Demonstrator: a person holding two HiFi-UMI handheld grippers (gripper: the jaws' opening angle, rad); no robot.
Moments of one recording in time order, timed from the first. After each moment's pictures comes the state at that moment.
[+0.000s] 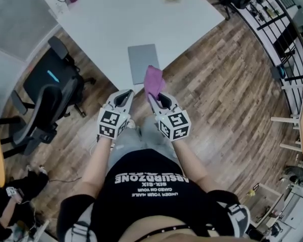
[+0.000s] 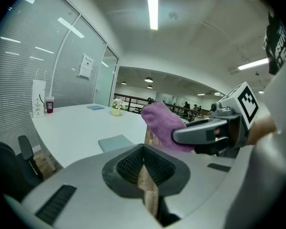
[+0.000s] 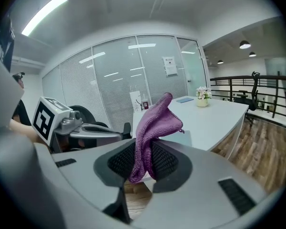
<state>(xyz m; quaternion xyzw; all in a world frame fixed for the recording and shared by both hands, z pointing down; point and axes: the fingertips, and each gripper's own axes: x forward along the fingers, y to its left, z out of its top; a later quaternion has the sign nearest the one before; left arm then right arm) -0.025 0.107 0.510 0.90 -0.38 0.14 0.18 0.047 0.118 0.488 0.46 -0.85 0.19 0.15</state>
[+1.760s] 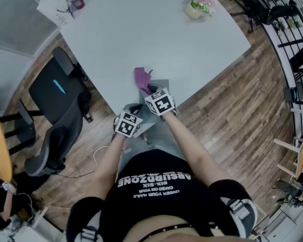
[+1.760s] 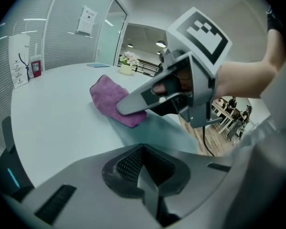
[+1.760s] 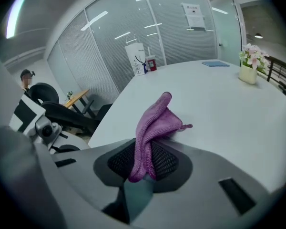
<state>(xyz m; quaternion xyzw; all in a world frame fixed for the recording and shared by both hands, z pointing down) -0.005 -0.050 0.679 0.83 -0.34 0.31 0.31 -0.016 -0.140 0.655 0.29 -0.85 0.27 0.35</state>
